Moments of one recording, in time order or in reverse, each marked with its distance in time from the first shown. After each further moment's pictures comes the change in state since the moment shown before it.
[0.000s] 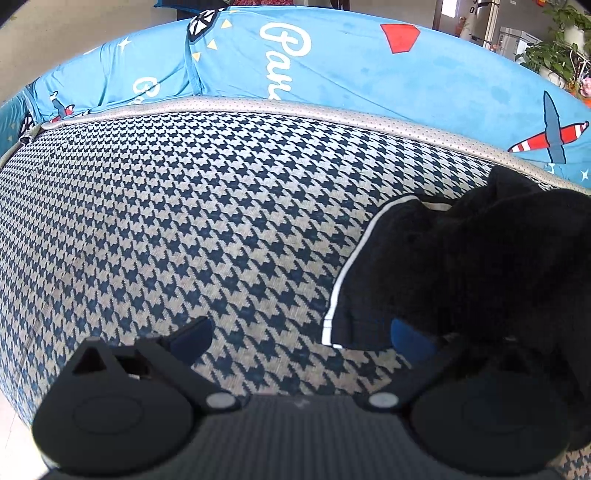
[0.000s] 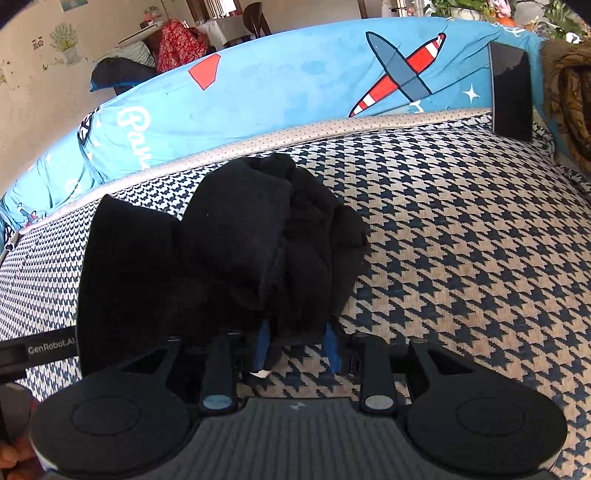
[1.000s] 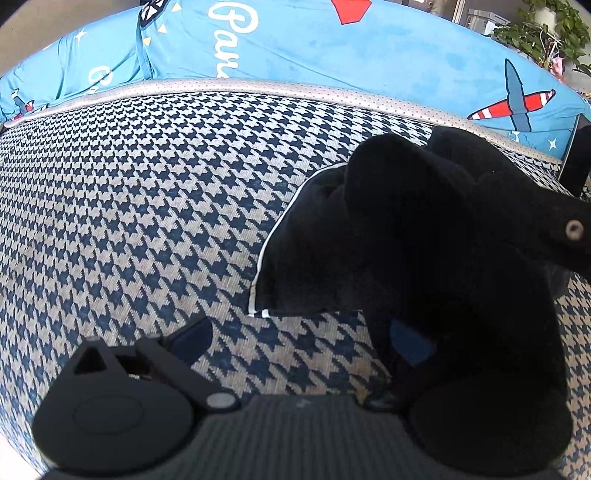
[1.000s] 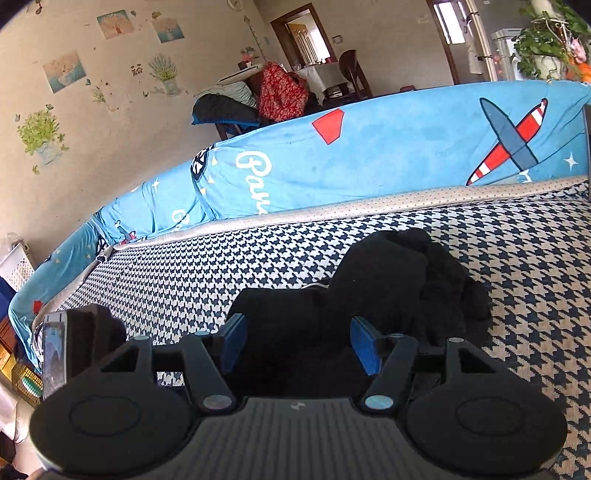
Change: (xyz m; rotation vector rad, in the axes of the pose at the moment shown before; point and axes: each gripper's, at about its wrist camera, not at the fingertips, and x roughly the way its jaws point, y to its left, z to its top) left arm 0.013 -0.016 -0.020 0.041 0.045 -0.097; right arm -0.015 0.056 0.012 -0.109 -0.162 0.323
